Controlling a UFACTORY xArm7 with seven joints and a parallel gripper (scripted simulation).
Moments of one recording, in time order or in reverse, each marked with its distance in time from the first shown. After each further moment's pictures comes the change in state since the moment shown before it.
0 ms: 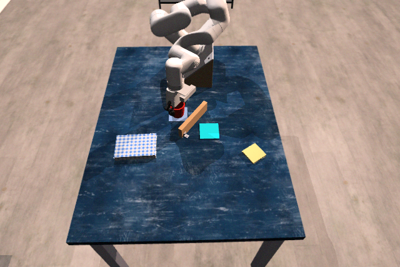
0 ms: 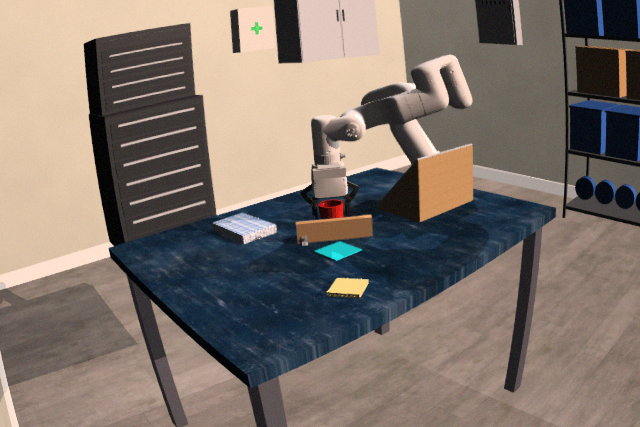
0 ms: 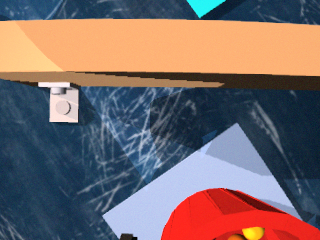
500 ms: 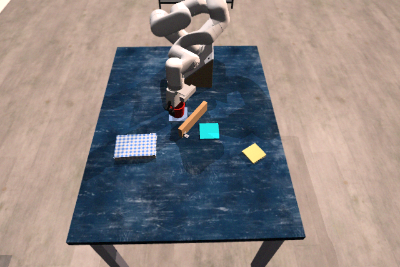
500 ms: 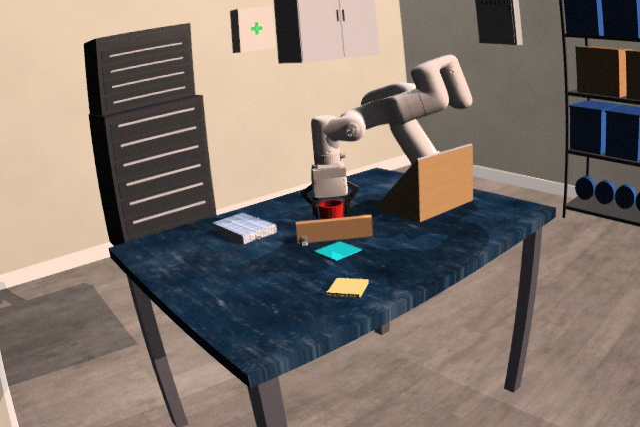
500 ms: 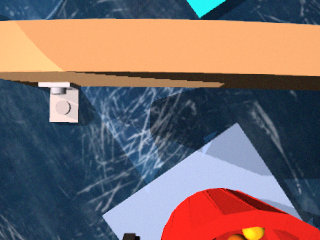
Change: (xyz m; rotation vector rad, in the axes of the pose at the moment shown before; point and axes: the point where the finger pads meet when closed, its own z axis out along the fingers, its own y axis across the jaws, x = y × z) arm 0.000 0.000 0.000 0.000 0.000 0.000
